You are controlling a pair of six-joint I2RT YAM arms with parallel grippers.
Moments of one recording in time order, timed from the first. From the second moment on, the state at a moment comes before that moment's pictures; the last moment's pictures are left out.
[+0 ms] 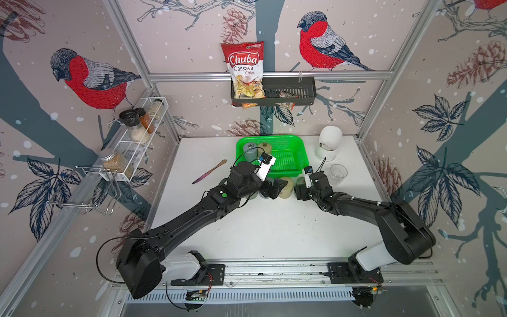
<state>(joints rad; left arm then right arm) -0.75 1.26 0.96 -0.05 0.23 -0.15 0.53 1.53 0.64 0.15 0.10 0.14</state>
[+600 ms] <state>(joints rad) -0.75 1.26 0.97 -0.05 0.21 -0.14 0.54 1.59 0.65 0.26 0.15 0.13</state>
